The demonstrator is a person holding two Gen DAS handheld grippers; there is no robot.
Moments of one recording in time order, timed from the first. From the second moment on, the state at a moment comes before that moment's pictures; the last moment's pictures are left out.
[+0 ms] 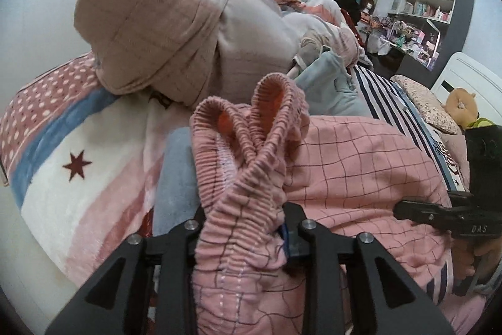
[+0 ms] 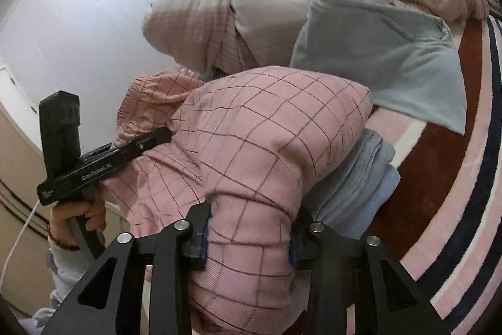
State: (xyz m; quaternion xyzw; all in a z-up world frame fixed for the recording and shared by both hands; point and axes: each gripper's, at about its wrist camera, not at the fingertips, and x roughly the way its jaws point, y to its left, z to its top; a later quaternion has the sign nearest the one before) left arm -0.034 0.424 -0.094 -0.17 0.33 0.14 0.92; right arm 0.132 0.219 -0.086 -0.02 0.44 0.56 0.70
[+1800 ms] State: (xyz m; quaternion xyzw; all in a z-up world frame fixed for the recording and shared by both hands) left arm -0.033 0.042 0.009 -0.03 0.12 0.02 0.99; right arm 0.022 -0.175 -0.018 -0.02 0.20 0.26 0.95
